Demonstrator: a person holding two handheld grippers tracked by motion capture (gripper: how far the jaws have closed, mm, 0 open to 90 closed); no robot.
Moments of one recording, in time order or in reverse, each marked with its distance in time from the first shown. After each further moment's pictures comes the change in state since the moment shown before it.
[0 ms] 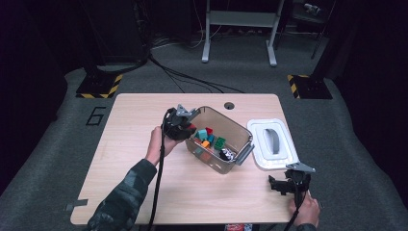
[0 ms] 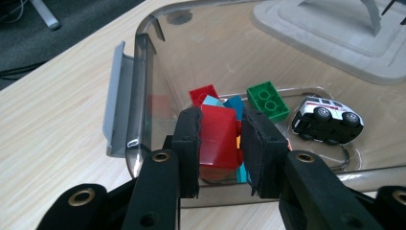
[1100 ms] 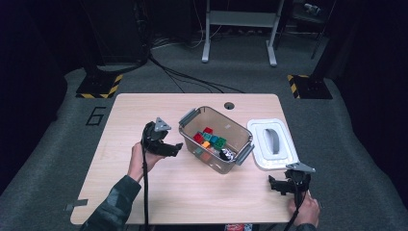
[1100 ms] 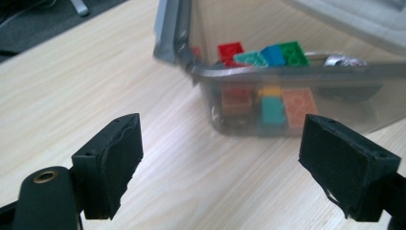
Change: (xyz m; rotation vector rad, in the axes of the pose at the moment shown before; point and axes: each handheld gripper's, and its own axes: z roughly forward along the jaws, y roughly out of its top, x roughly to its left) left arm 0.008 -0.064 -0.037 -0.016 0.086 -0.066; right arm 0.000 0.000 0.000 0.000 0.000 0.001
